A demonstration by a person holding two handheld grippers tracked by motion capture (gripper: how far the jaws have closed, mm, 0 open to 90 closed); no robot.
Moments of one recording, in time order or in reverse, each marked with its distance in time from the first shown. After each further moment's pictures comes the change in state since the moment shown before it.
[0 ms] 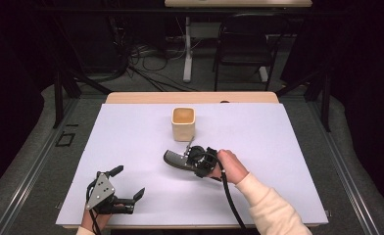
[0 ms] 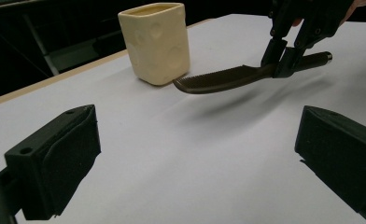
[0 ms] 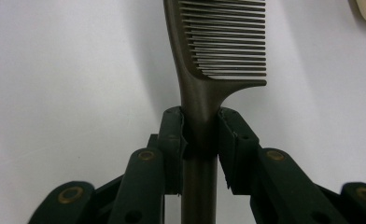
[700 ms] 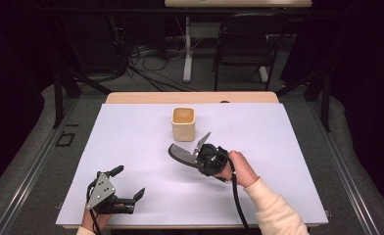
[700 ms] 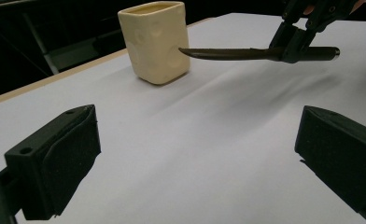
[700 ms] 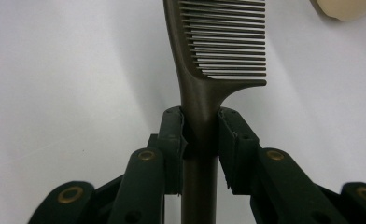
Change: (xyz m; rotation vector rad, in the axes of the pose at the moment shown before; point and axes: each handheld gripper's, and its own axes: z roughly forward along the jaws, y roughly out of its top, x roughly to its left) left arm 0.000 0.000 0.001 0.002 0.001 -0.002; right arm -0.007 -0.026 -0.016 -0.135 0.009 0.082
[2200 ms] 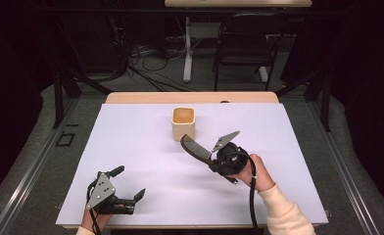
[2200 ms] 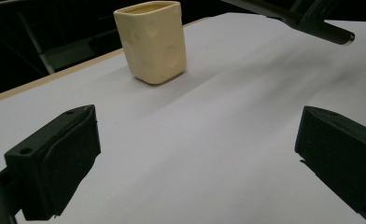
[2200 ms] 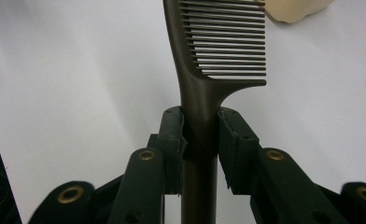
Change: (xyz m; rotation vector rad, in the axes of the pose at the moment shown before) left arm -0.001 0.001 0.000 0.001 -0.012 0.001; right arm -0.009 -0.038 -0.039 -0.179 0.001 0.099
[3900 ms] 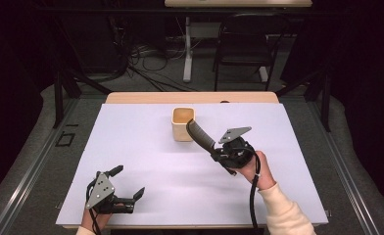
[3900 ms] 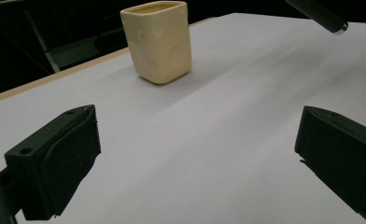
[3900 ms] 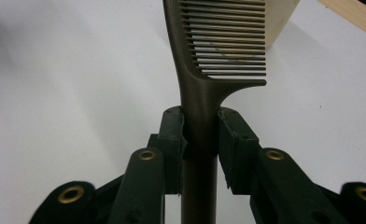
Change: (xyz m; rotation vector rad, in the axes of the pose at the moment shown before) left arm 0.002 0.001 0.000 0.006 0.016 -0.016; right arm -0.010 0.002 -0.016 -0.157 -0.087 0.062
